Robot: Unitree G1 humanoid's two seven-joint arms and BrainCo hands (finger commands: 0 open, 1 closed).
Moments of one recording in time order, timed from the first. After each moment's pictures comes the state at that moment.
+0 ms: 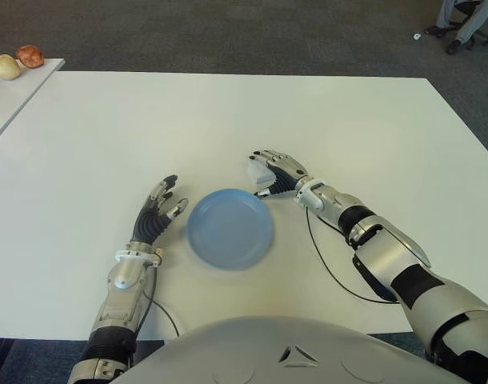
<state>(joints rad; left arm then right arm) 0.26 0.23 0.04 0.32 0.01 -0.45 -0.10 -0.74 -0.23 0.69 1.28 -0.77 -0.58 -0.39</state>
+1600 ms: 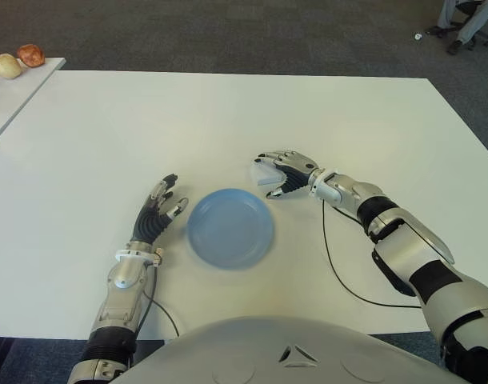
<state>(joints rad) 0.26 0.23 0.03 0.30 0.01 -0.42 -0.10 -0.77 -0.37 0.72 1.19 -0.82 -0.66 -0.29</state>
